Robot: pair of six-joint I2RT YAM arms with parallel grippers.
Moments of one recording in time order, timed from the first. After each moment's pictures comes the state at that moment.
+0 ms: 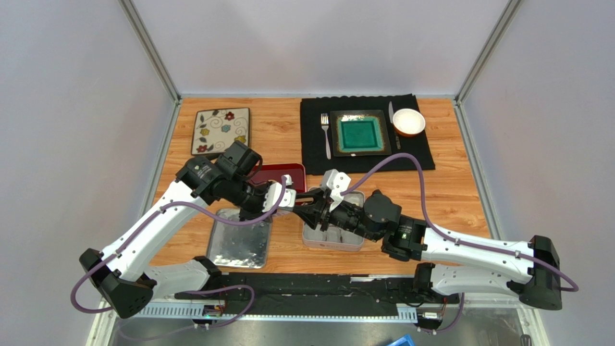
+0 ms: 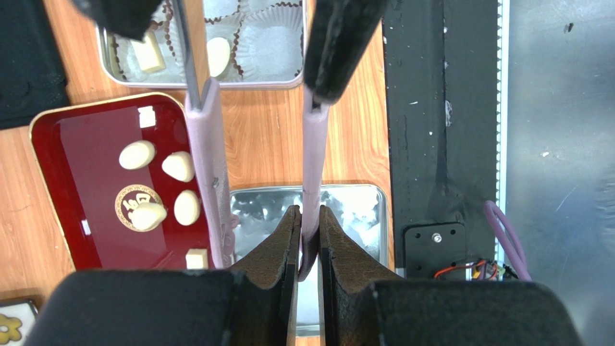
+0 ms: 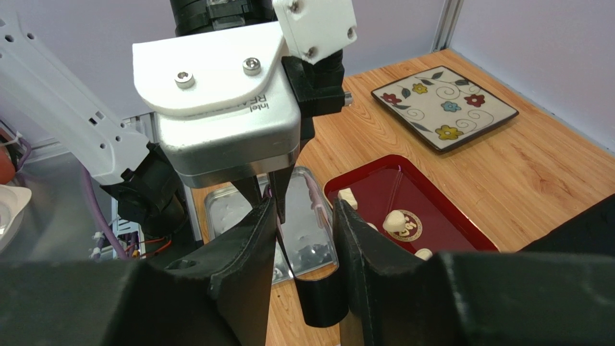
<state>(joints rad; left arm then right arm) -0.67 1.15 1.27 -1.28 0.57 0.88 1.24 1.01 0.77 0.29 0.09 0.03</state>
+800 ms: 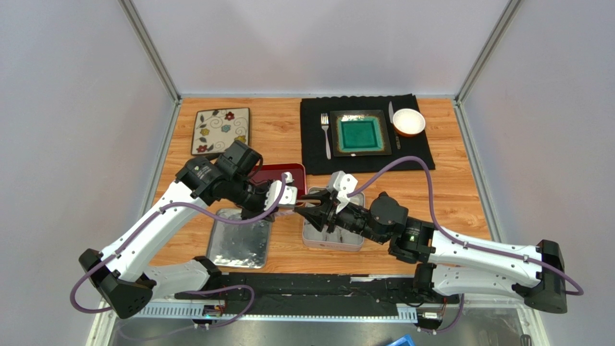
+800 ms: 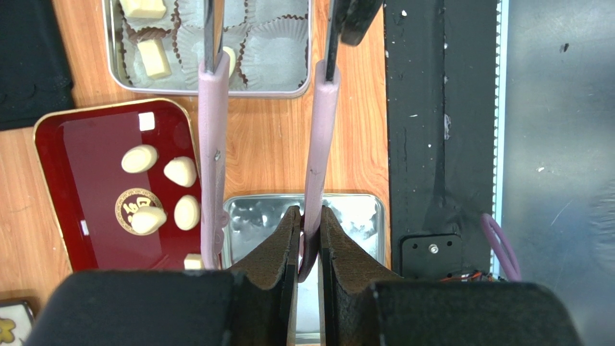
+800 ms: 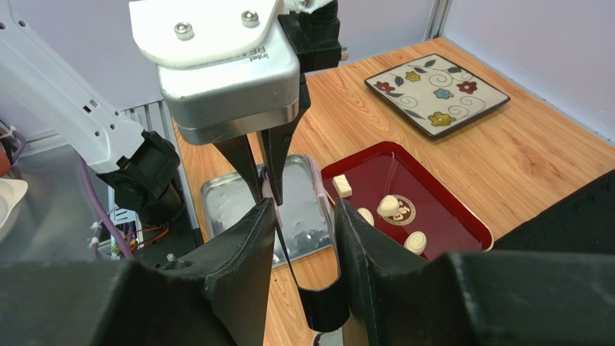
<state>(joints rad) -0.67 1.15 1.27 -1.24 0.57 0.83 1.25 0.94 0.74 0.23 0.11 0.04</state>
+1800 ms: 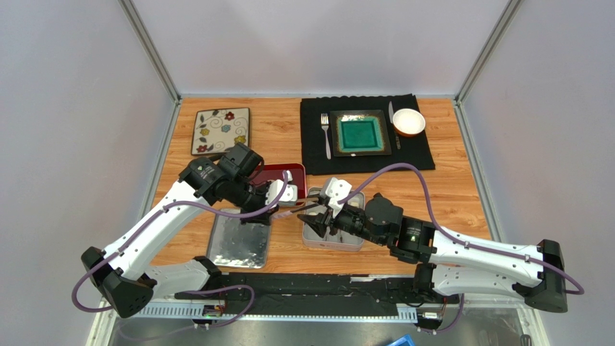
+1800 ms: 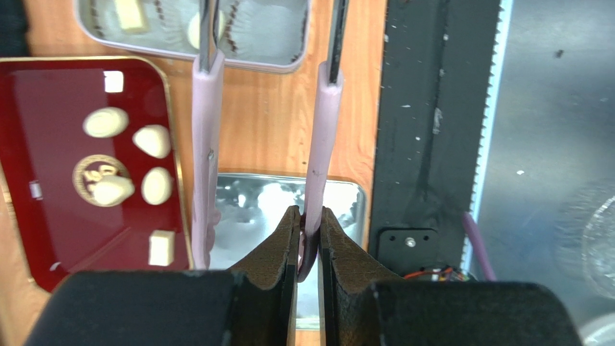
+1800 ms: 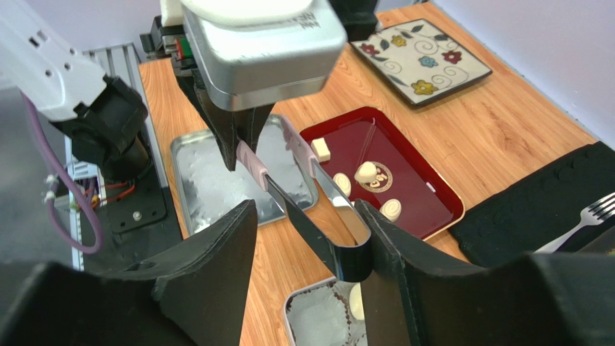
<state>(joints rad) -0.67 1.15 1.24 -1.24 0.52 0.73 1.26 0.92 0.74 0.12 0.15 -0.03</state>
